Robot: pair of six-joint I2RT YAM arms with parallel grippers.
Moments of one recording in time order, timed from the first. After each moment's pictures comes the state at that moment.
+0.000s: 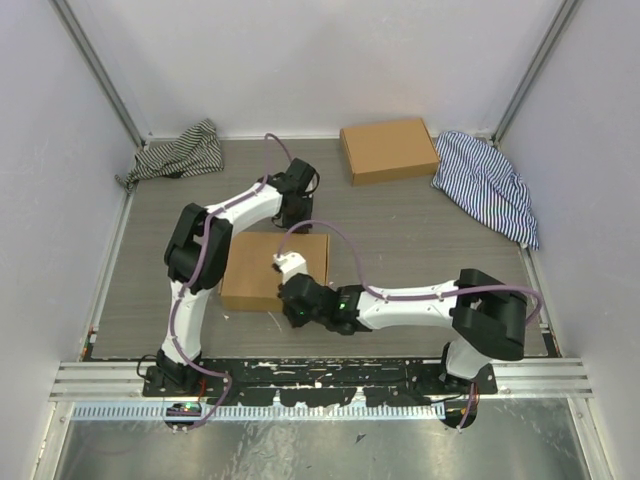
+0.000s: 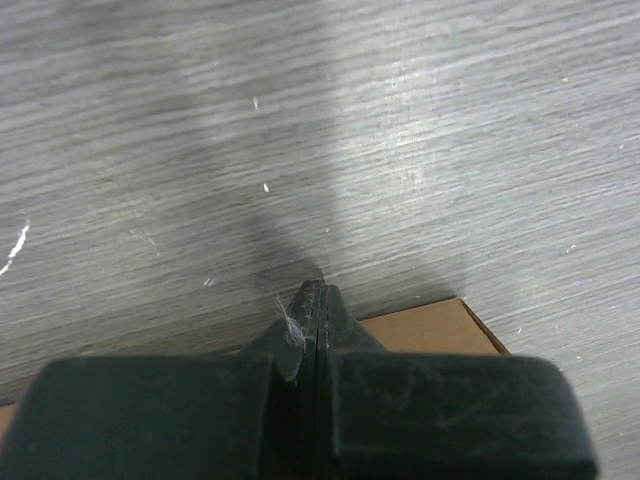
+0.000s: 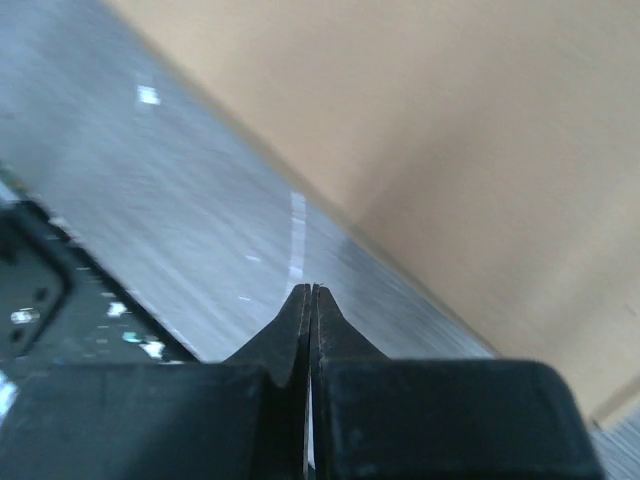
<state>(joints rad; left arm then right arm) -0.57 2.16 1.65 -0.63 0.05 -0.44 1.23 1.58 0.86 -0.04 0.26 0.58</state>
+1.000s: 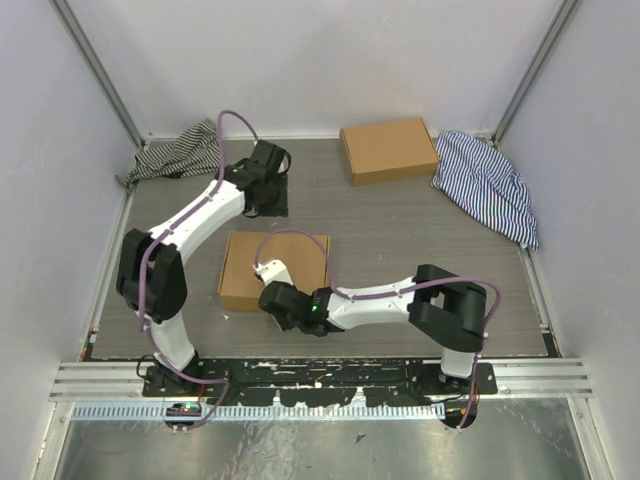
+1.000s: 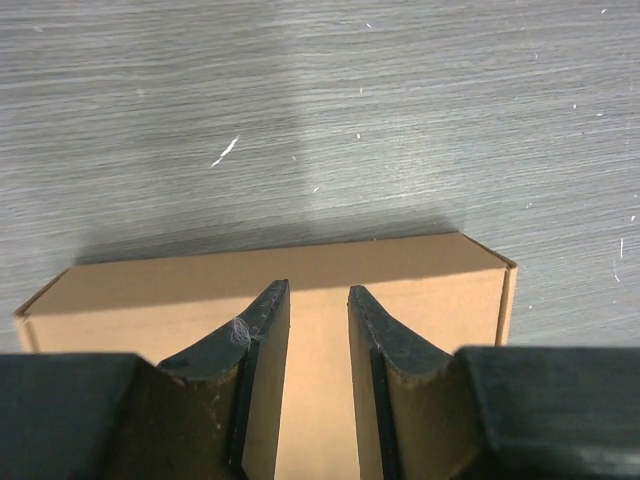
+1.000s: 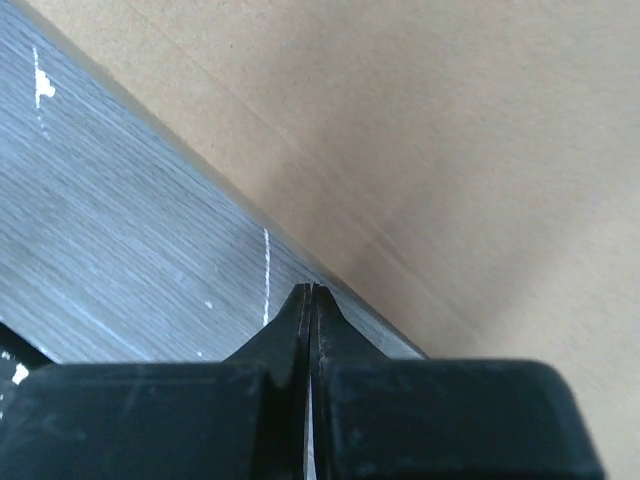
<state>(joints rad) -0.51 1.84 1.53 -0.69 -0.07 -0.44 1.29 1.83 1.07 -0.12 0.36 0.52</state>
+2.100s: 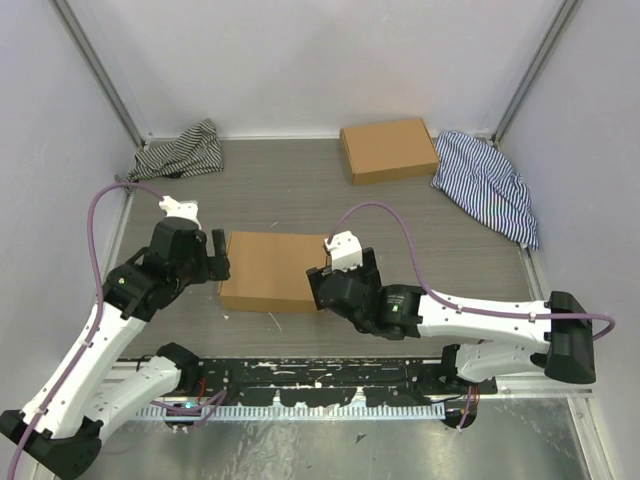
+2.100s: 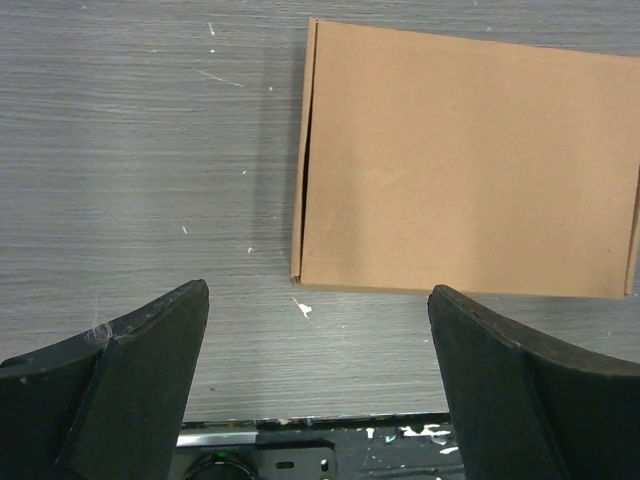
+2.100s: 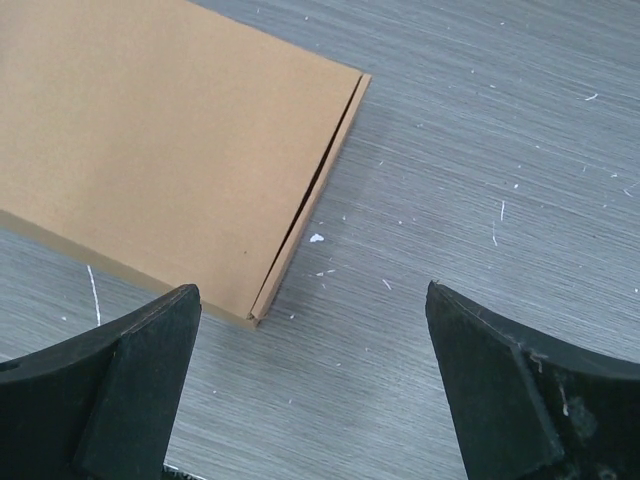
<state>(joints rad) -0.51 0.81 0.98 -0.95 -0.30 -0.42 1.28 1.20 0.87 -0.43 0.79 0.55</state>
